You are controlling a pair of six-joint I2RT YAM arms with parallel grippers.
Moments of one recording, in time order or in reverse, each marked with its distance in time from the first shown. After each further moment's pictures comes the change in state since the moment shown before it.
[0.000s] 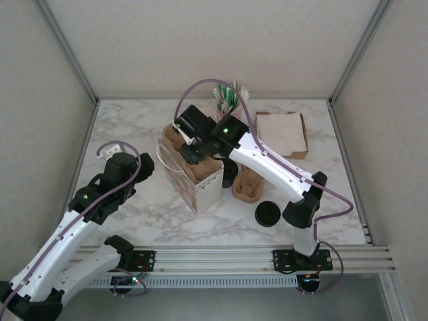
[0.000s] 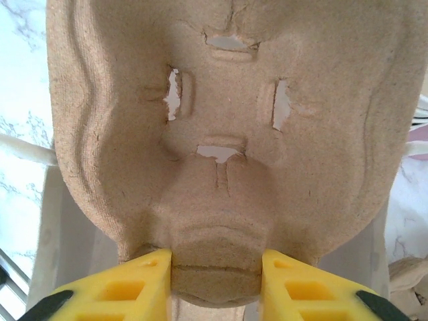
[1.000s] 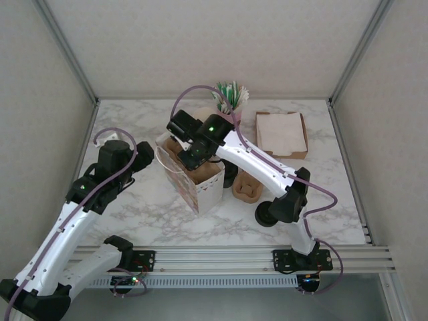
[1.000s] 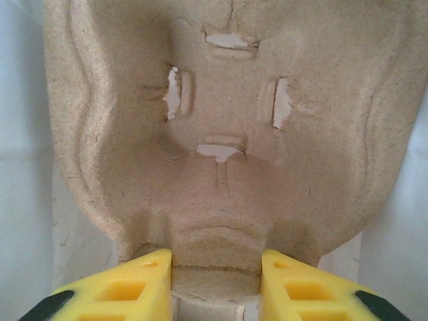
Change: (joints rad) left arm 0.098 0.077 0.093 0.038 0.116 0.047; right arm 0.001 0.126 0.110 -0.150 -0.031 0.019
